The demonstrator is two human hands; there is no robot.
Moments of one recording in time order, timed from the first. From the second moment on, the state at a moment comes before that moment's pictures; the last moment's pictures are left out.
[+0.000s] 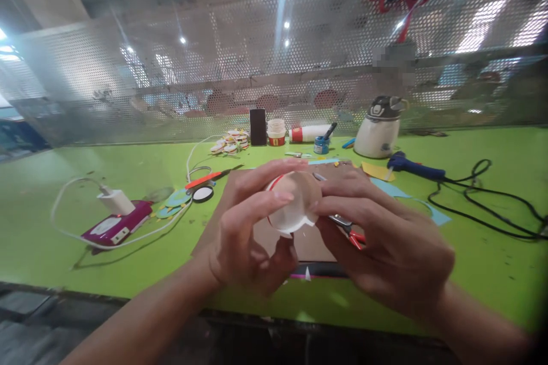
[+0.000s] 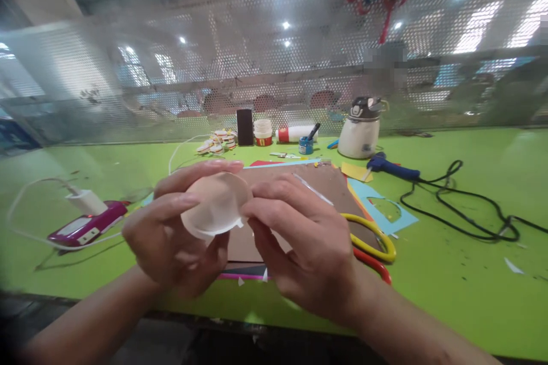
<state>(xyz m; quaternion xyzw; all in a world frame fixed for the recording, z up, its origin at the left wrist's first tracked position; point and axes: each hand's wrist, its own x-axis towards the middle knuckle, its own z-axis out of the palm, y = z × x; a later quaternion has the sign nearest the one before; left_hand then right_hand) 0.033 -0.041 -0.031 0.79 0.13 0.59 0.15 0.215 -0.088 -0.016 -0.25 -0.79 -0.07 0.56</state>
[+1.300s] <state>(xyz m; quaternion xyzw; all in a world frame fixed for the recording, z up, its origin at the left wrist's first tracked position) 0.045 -0.024 -0.018 0.54 0.13 0.50 0.66 0.221 -0.074 -0.010 -0.39 -0.66 0.34 0.55</state>
